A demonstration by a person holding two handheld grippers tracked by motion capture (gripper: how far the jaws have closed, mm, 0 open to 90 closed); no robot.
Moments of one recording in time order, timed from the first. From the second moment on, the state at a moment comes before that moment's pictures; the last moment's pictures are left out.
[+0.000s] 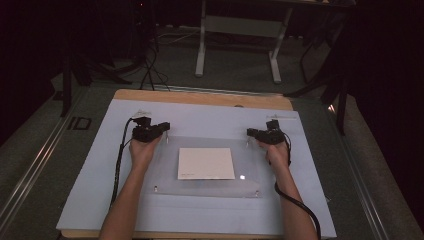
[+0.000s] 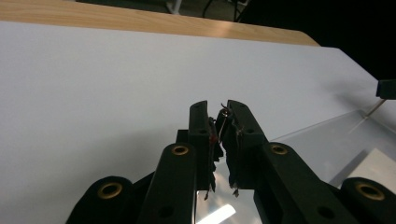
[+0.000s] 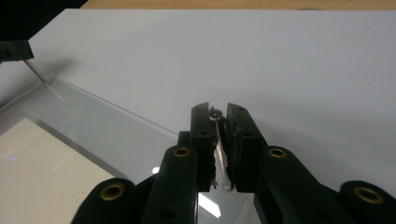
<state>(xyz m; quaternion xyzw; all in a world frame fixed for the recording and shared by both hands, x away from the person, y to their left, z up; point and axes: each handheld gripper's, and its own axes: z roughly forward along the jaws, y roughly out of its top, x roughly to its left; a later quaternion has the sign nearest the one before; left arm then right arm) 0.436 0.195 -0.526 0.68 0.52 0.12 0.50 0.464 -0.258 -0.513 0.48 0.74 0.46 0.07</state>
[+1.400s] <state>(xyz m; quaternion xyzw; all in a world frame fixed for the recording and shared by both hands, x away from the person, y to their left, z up) 0.475 0.190 -0.527 0.66 0.58 0.06 0.47 0.477 -0.249 -0.507 0.48 0.76 0.42 0.12</state>
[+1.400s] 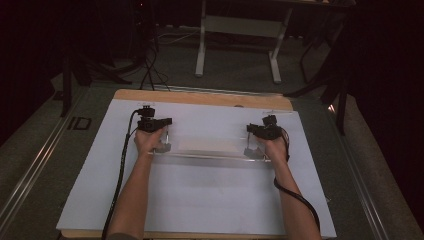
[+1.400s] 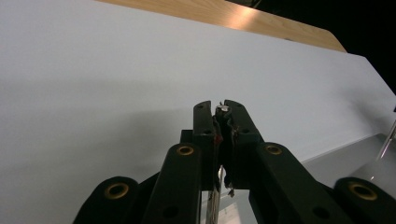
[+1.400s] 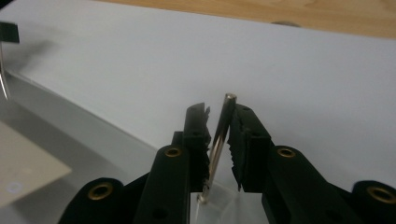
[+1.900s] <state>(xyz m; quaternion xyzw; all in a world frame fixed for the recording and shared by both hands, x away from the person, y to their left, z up) 0.476 0.191 -0.527 0.66 0.59 0.06 0.47 0.432 -0.270 -0.492 0.42 0.76 0.47 0.18</state>
